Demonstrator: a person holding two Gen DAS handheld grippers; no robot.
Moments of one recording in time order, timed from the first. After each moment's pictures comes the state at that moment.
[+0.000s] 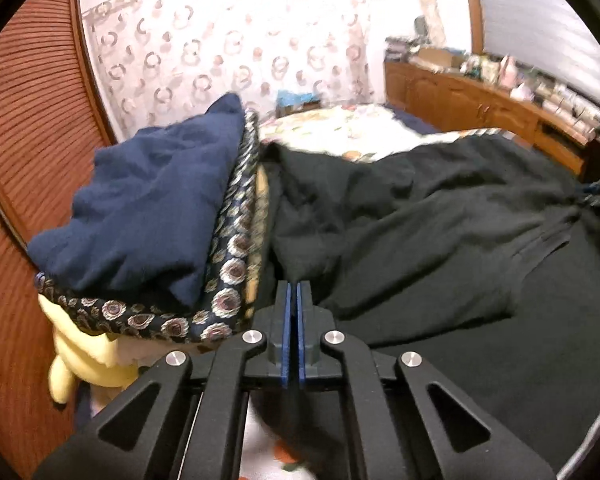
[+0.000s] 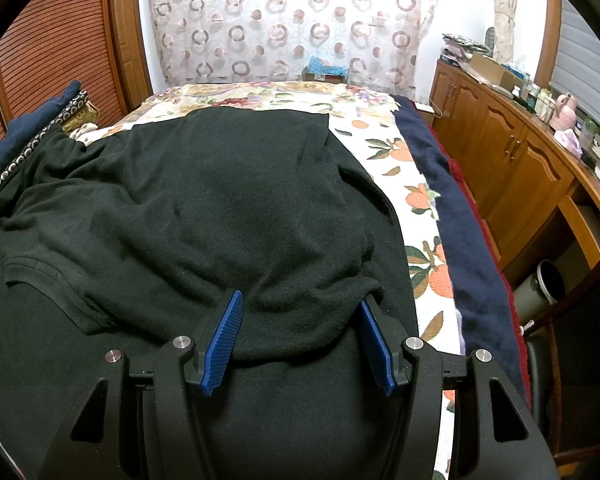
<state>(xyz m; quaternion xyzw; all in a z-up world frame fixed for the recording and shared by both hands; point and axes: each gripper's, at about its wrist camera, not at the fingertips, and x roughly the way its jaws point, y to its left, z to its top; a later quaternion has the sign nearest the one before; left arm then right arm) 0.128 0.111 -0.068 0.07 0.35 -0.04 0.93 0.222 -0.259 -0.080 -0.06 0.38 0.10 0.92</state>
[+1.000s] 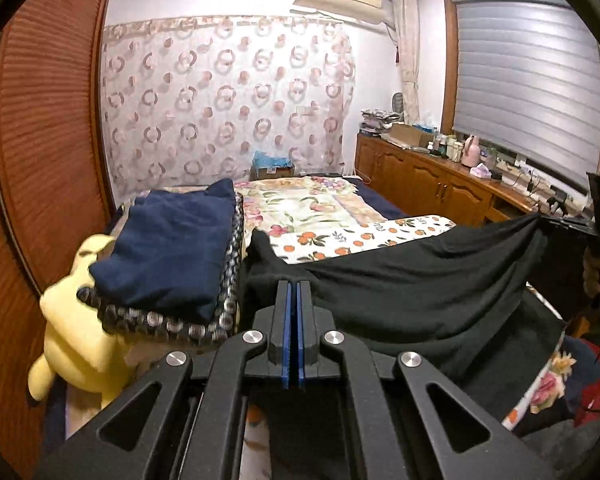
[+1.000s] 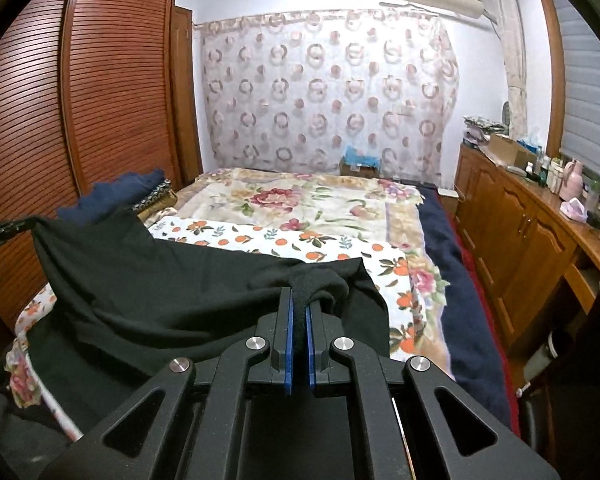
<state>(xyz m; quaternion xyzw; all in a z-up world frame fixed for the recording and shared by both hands) 0.037 0.130 0.011 -0.01 0.25 -0.10 0.96 0.100 -0.287 0.007 -0.05 0.22 0.18 0.96</state>
